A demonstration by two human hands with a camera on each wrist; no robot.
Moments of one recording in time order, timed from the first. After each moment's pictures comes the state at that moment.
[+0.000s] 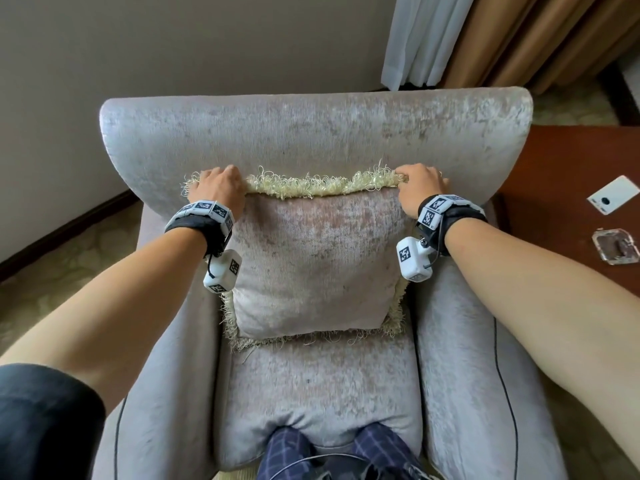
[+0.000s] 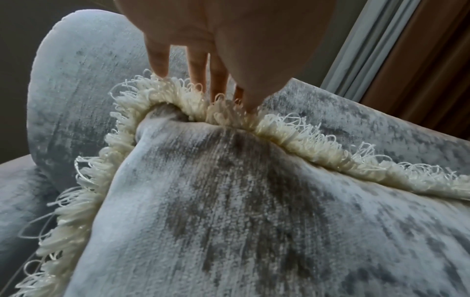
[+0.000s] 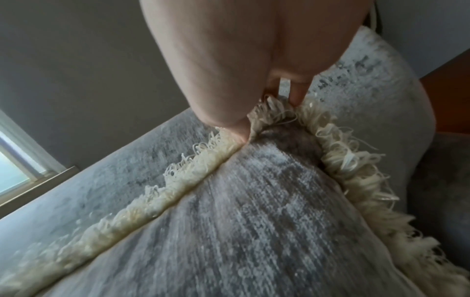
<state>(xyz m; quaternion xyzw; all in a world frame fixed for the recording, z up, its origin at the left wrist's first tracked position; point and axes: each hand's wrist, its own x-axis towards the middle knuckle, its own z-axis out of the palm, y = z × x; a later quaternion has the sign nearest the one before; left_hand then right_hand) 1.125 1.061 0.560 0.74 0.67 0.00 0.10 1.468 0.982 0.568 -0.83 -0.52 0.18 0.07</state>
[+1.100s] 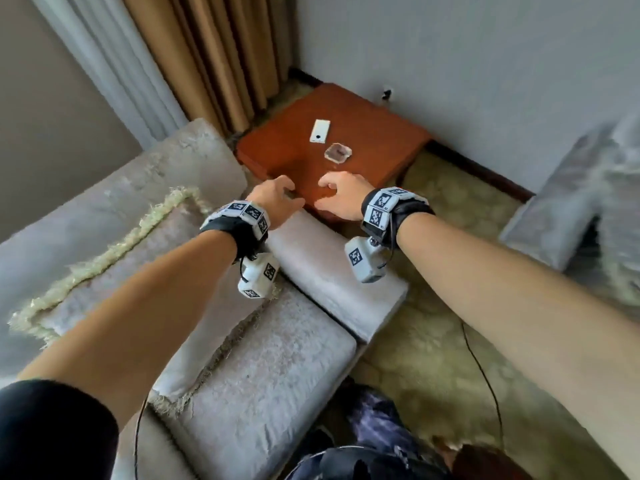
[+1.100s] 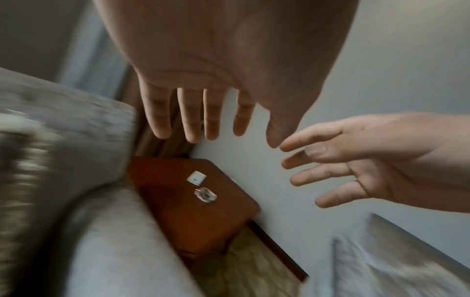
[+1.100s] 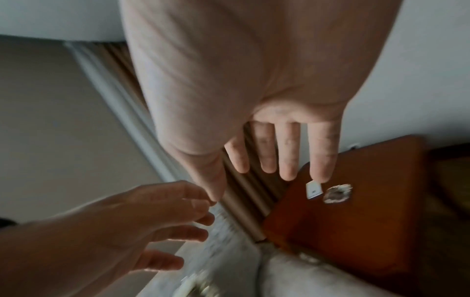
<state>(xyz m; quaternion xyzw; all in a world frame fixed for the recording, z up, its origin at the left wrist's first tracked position) 1.427 0.684 0.751 0.94 0.24 -0.08 0.24 1.523 0.530 0.753 -0.89 -0.32 0.22 0.23</state>
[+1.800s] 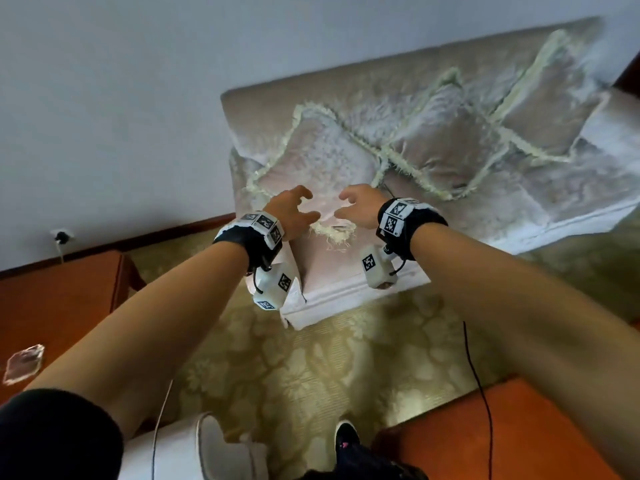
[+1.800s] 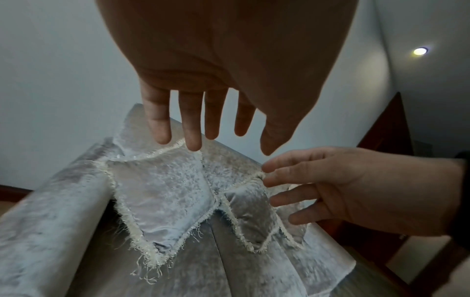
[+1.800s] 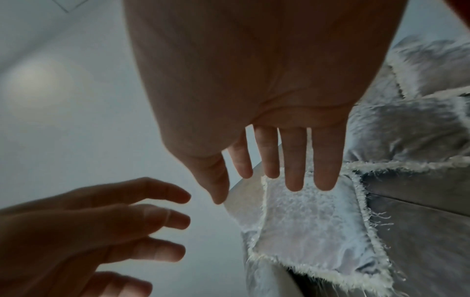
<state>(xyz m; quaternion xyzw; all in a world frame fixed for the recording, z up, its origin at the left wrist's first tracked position) 1.677 0.051 0.786 0.92 -0.29 -0.17 0.22 1.606 -0.125 0.767 -0.91 0.21 0.08 0.34</state>
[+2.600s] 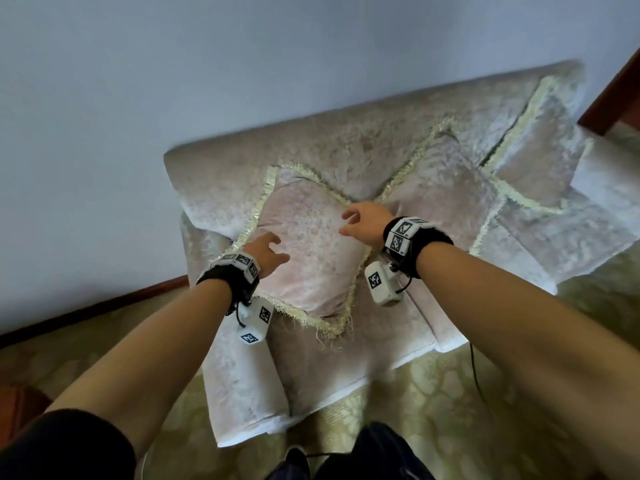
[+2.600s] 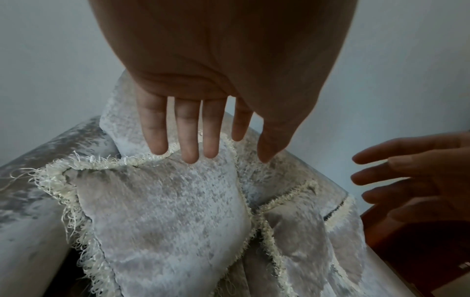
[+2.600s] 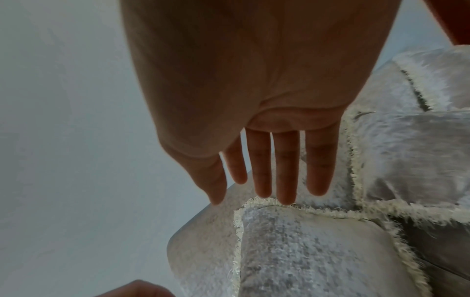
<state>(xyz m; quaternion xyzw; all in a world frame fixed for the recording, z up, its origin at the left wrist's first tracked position) 2.044 -0.107 0.704 0.91 -0.23 -0.28 0.19 1.910 -0.312 0.774 -0.90 0.29 0.09 0.33</state>
